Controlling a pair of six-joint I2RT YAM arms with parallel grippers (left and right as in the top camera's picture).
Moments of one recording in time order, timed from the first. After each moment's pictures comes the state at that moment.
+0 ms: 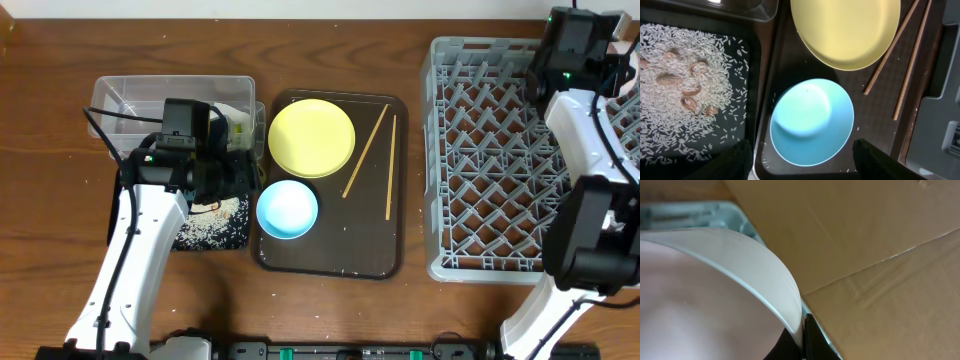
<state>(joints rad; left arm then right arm) -0.08 1.37 1.12 -0.95 0.30 -0.32 -0.13 2.00 1.56 -0.24 1.12 -0.24</state>
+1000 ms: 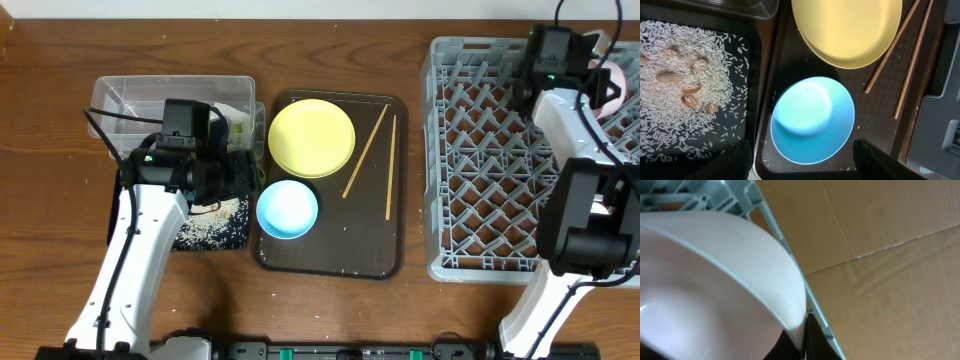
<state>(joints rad) -0.08 1.37 1.12 -0.96 0.30 -0.32 -0.10 2.09 1.57 -0.36 1.21 -0.18</state>
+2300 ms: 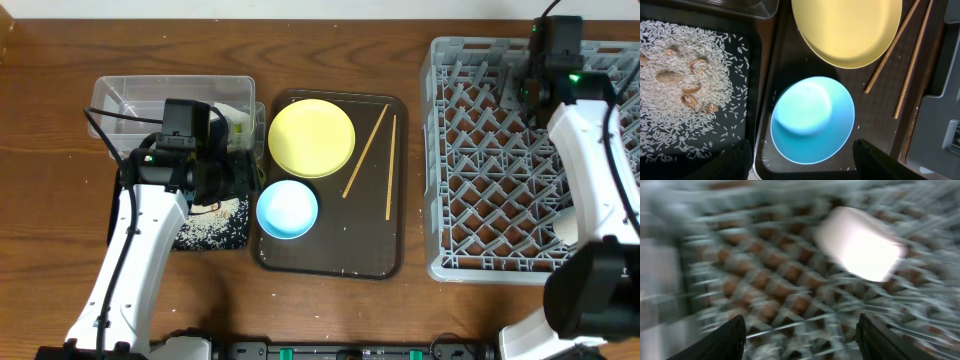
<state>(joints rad) -0.08 1.37 1.12 -0.96 0.30 -0.32 -0.03 1.75 1.57 -0.79 0.17 0.16</state>
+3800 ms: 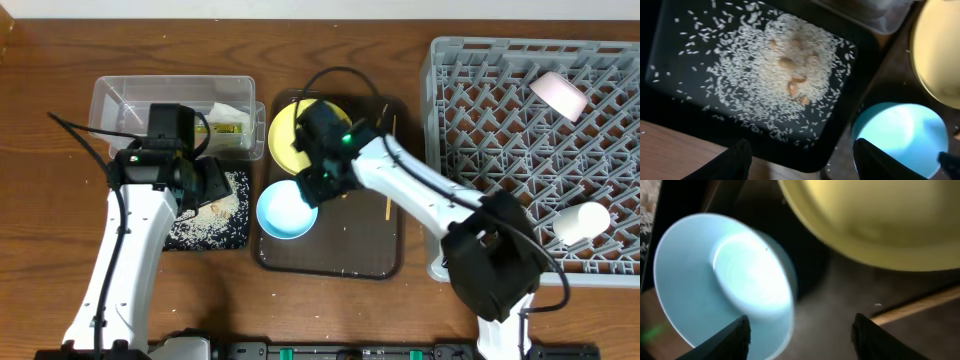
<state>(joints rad) -0.01 1.37 1.12 -1.06 -0.04 -0.43 0.72 2.04 1.56 -0.85 -0.22 0.22</state>
